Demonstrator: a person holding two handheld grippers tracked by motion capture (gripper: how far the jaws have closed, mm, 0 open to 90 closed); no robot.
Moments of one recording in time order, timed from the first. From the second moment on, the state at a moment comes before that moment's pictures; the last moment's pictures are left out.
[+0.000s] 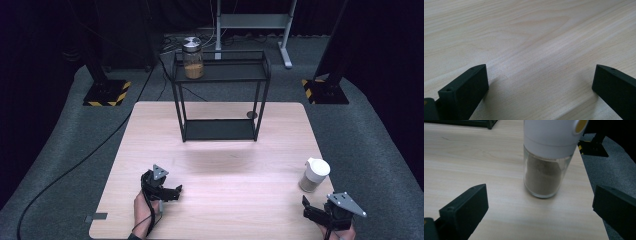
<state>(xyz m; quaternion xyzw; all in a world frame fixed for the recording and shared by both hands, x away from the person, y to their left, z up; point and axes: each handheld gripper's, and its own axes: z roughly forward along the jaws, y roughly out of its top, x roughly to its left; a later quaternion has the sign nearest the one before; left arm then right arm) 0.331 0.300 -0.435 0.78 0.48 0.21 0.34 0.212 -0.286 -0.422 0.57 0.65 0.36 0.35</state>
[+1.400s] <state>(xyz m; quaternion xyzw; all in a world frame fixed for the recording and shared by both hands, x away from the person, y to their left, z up) 0.330 0.300 -0.436 0.78 0.48 0.21 0.34 0.259 -0.282 -0.437 0.57 0.61 0.41 0.37</state>
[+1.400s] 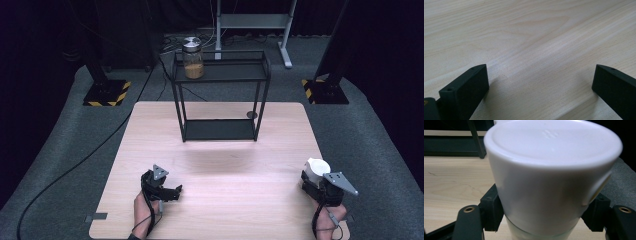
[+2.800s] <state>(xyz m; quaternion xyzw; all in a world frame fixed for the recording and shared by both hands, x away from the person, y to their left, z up) 0.331 0.300 -0.435 0.78 0.48 0.21 0.34 0.268 -0.252 -0.370 0.51 0.64 0.43 0.38</state>
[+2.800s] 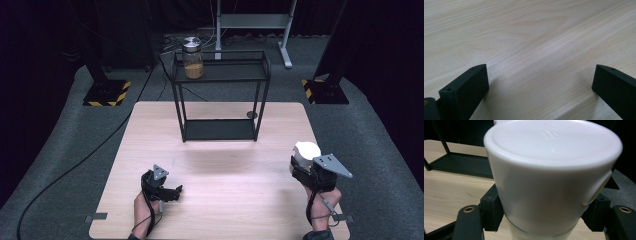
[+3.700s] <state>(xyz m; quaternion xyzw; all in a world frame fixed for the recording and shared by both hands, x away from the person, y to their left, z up) 0.330 0.300 -0.435 0.78 0.48 0.21 0.34 0.276 -0.238 -0.343 0.47 0.66 0.44 0.39</state>
